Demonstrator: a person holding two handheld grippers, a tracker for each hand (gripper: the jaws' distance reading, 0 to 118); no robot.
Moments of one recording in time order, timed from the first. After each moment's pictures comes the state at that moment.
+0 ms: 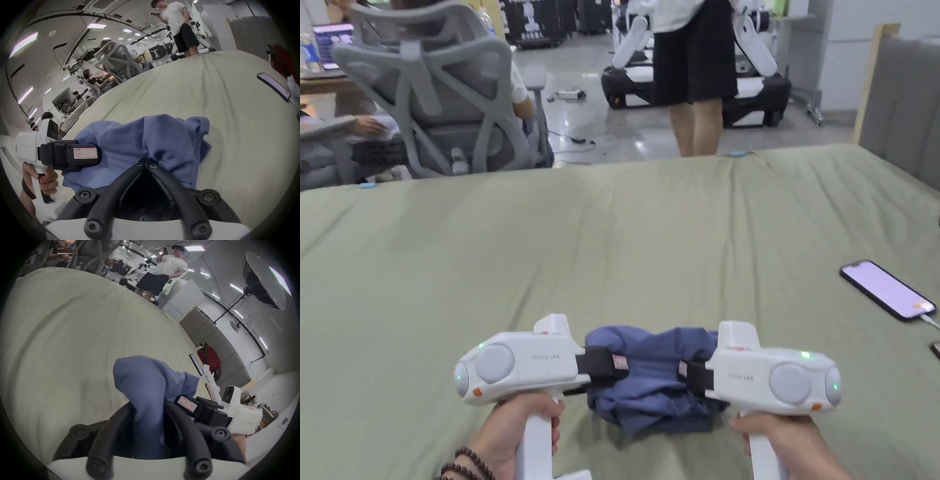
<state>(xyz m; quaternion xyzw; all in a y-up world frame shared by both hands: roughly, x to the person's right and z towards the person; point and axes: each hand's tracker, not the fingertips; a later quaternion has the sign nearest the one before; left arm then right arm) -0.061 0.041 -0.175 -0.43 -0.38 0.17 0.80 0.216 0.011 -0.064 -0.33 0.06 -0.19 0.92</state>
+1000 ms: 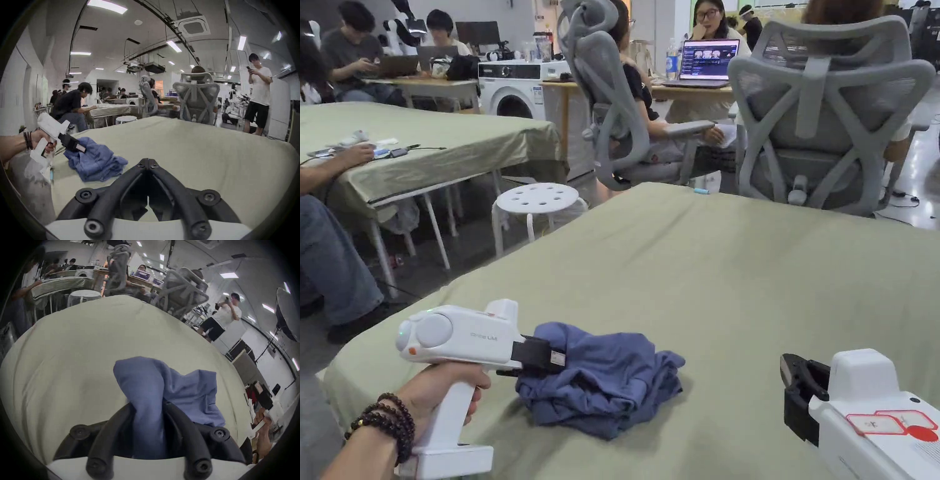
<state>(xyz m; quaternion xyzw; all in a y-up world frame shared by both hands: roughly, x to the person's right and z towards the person) -0.646 0.040 -0.297 -0.37 -0.15 0.18 0.90 -0.169 0.067 -0.223 -0.13 0.24 0.03 0.96</state>
